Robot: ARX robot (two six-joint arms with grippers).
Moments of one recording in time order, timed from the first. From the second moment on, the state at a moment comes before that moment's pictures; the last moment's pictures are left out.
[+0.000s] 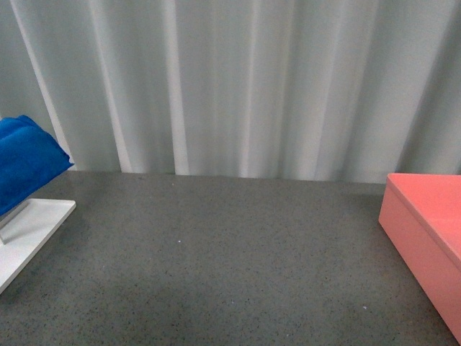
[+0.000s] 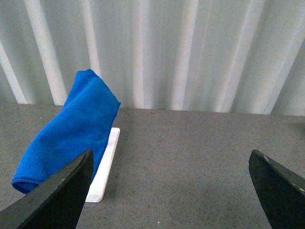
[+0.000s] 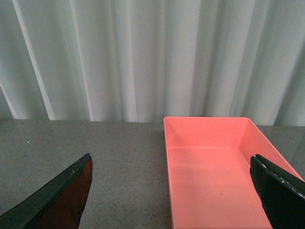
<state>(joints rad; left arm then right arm) 0.00 0.00 0.02 0.00 0.00 0.00 0.00 0.00 0.02 0.00 0.00 -0.01</state>
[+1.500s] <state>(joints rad) 0.17 1.59 0.95 0.00 0.29 -0.04 0.00 0.00 0.02 0.00 0.00 -0.01</state>
